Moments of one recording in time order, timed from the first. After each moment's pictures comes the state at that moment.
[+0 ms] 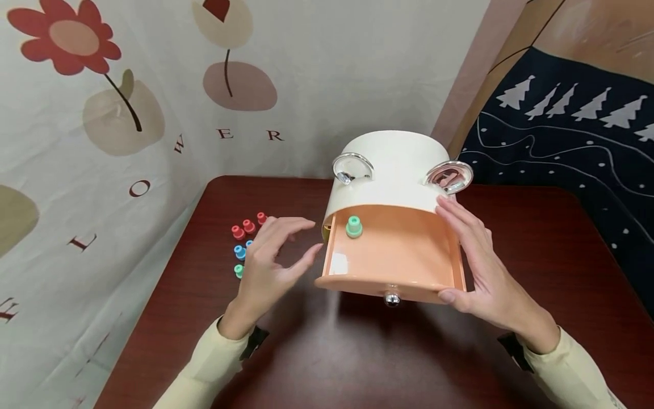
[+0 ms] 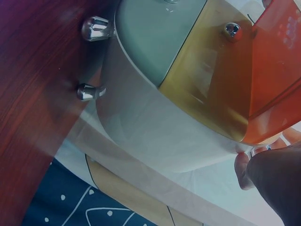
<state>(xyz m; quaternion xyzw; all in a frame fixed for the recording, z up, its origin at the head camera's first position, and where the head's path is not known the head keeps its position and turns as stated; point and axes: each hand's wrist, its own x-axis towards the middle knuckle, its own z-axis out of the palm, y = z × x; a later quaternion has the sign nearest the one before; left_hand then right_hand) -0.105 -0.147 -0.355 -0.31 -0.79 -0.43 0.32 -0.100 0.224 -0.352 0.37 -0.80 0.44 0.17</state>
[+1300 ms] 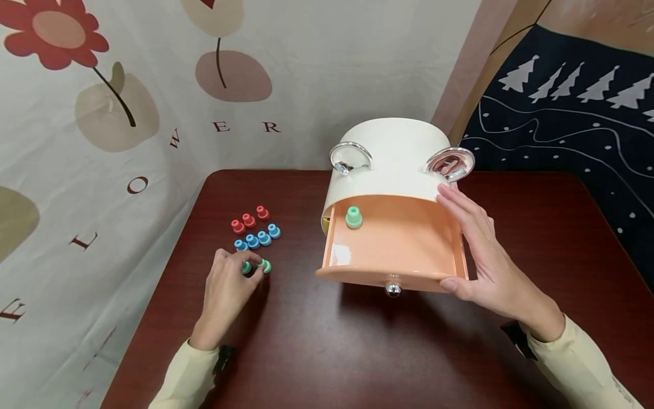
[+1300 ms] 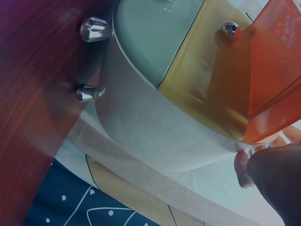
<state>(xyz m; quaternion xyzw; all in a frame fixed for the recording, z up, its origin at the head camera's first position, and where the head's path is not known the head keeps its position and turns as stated) -0.083 -0.224 -0.419 0.00 -0.96 -0.25 0.12 -0.101 0.227 -0.353 0.37 -0.80 0.44 0.16</state>
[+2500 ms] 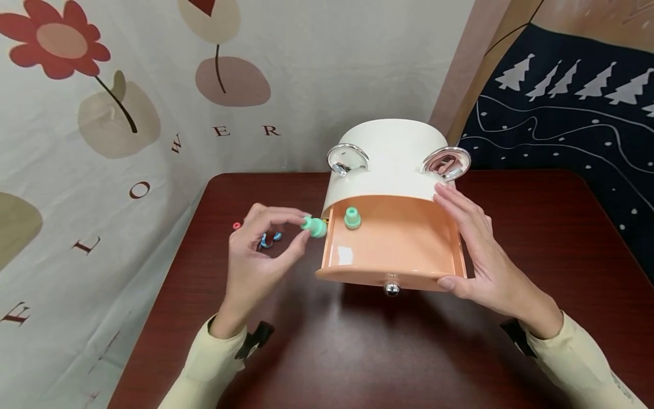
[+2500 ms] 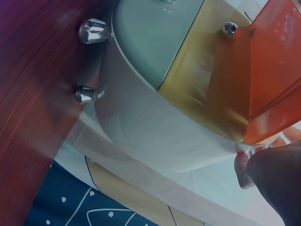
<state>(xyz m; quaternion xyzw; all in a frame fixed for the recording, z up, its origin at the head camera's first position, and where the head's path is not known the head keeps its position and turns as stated) -0.095 -0.143 -0.324 -0.27 -0.75 -0.53 0.29 -0.102 0.226 -0.355 0.37 -0.80 0.44 0.17</state>
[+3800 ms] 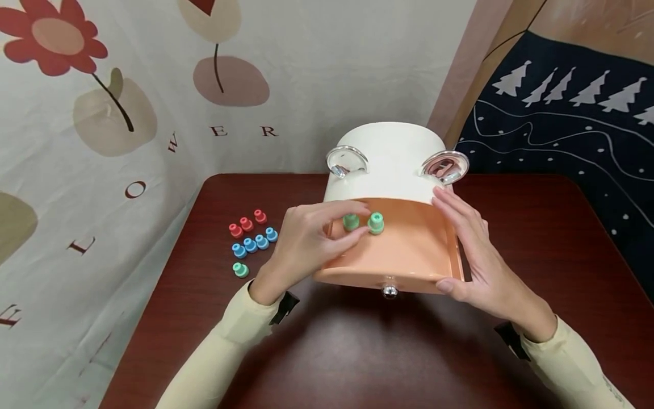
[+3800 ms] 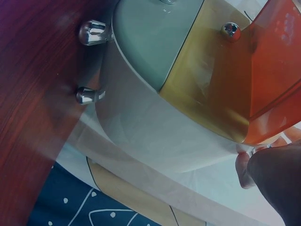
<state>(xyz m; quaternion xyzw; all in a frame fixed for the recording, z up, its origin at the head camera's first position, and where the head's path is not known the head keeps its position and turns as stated) -0.134 -0.091 -0.318 -0.37 -0.81 -0.37 0.26 -0.100 0.223 -0.355 0.36 -0.80 0.45 0.15</state>
